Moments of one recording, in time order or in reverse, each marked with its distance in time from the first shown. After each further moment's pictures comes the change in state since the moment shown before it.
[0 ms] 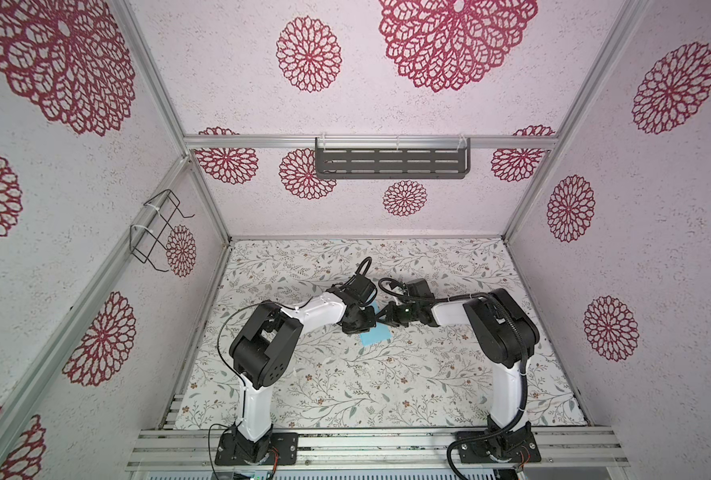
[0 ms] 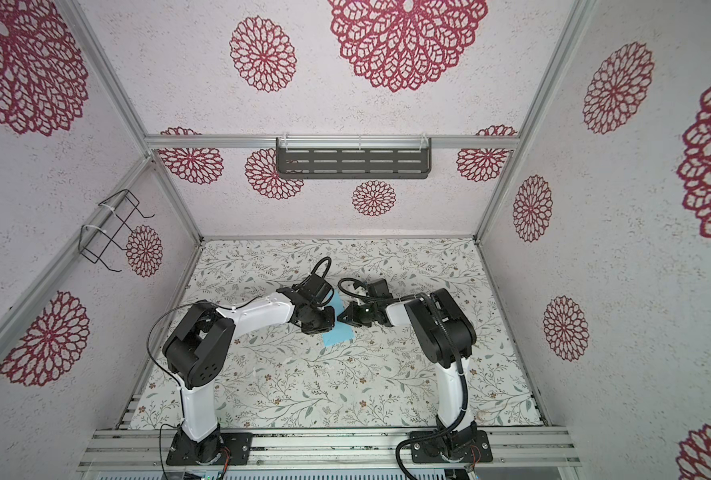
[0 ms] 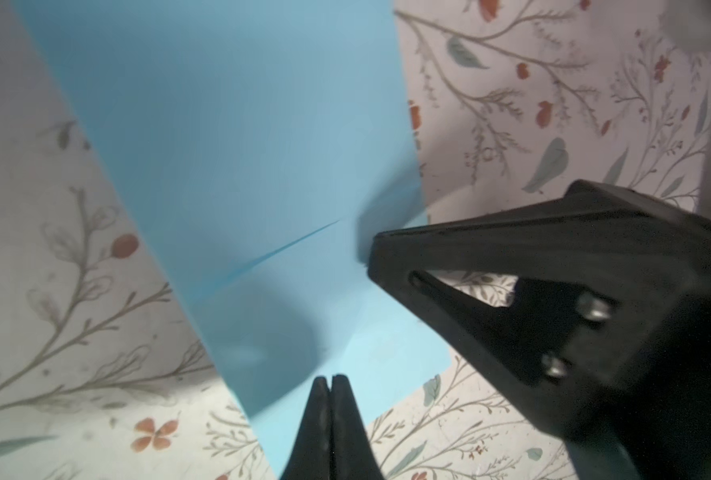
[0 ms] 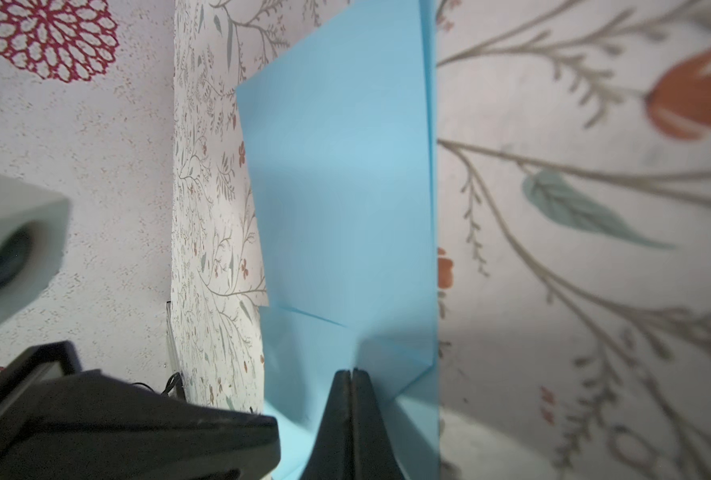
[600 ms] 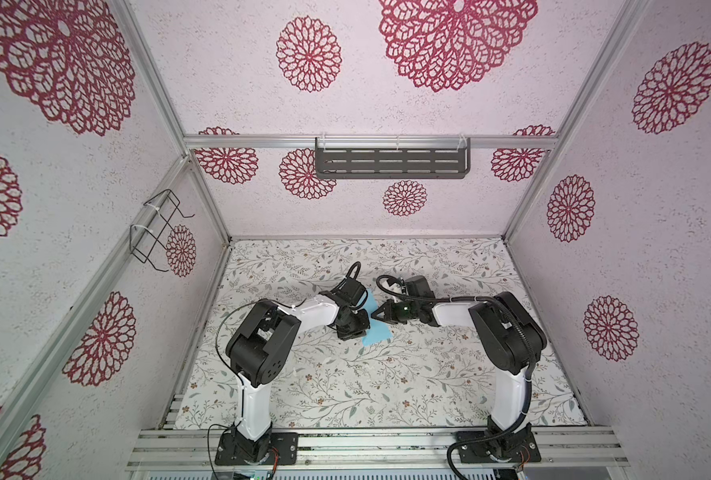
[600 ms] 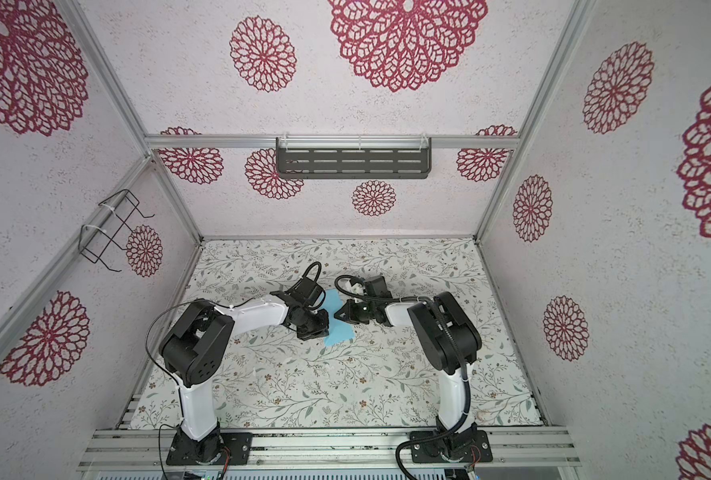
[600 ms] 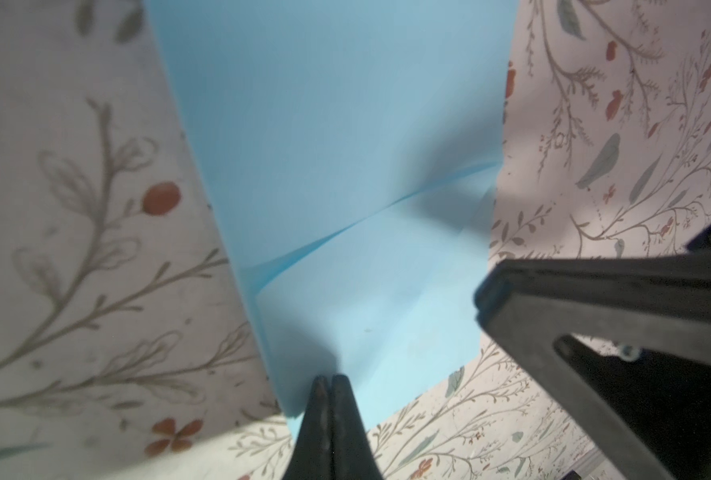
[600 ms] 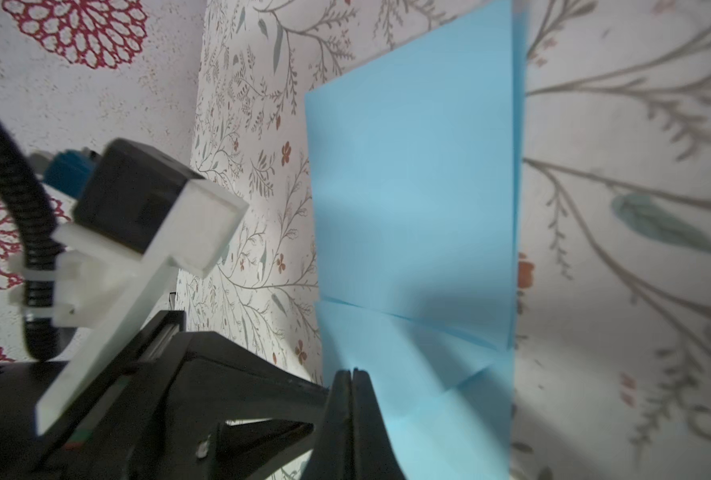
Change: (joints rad) left arm 0.072 -0.003 -0.098 0.048 0.132 -0.085; right arm 0.026 -0.052 -0.005 -0.008 0.011 -0.021
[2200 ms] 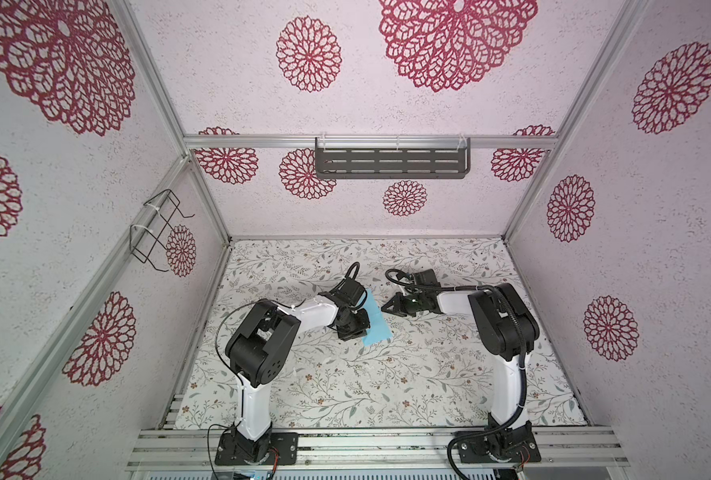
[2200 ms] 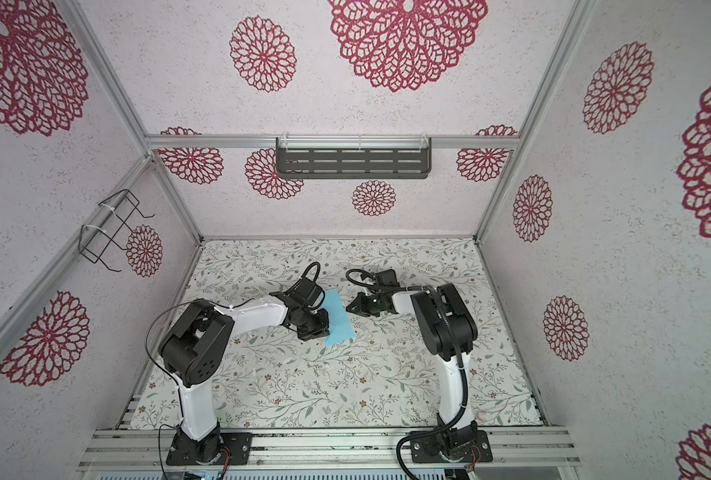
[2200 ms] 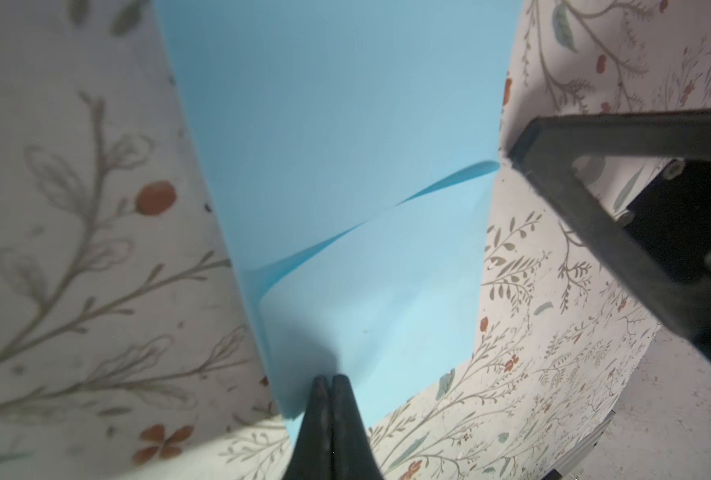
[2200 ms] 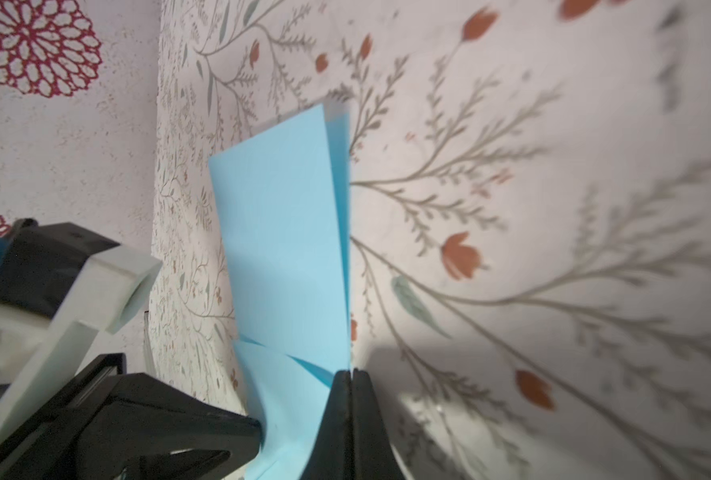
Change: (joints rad) left arm 0.007 -0.001 -0.018 0.035 0.022 -0.035; right arm -0.124 0.097 0.138 -0.150 -0.013 -0.119
